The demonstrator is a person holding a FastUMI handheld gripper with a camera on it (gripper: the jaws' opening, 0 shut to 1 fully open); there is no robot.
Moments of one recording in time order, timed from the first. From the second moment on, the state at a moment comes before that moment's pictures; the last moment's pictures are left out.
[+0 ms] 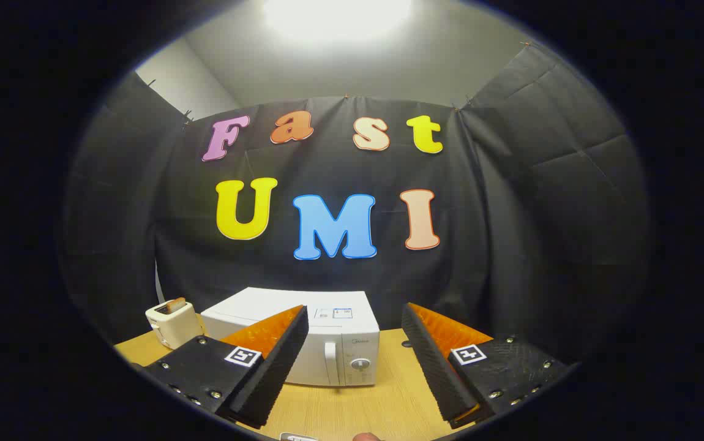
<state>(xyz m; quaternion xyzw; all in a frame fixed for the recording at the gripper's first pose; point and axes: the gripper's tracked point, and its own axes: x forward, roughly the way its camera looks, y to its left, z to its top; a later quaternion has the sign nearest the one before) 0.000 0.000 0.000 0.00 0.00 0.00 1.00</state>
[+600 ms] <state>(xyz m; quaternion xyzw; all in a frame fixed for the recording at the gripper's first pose) 0.005 -0.007 0.007 0.00 -0.01 0.00 1.00</state>
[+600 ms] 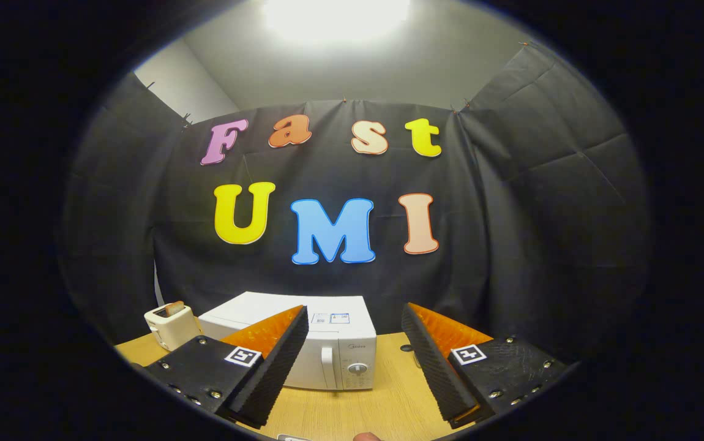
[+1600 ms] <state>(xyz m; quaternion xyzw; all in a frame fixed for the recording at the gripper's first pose) 0.058 0.017 -0.037 -0.02 0.00 0.06 1.00</state>
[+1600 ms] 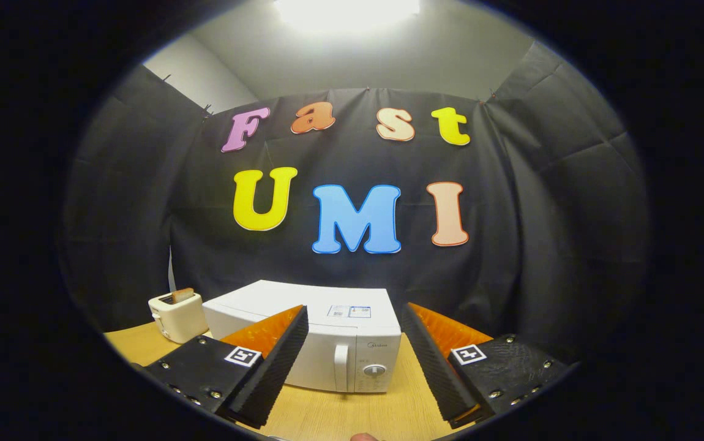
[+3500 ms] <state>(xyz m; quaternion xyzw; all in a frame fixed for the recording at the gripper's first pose) 0.169 0.050 -0.257 0.01 0.19 0.09 0.98</state>
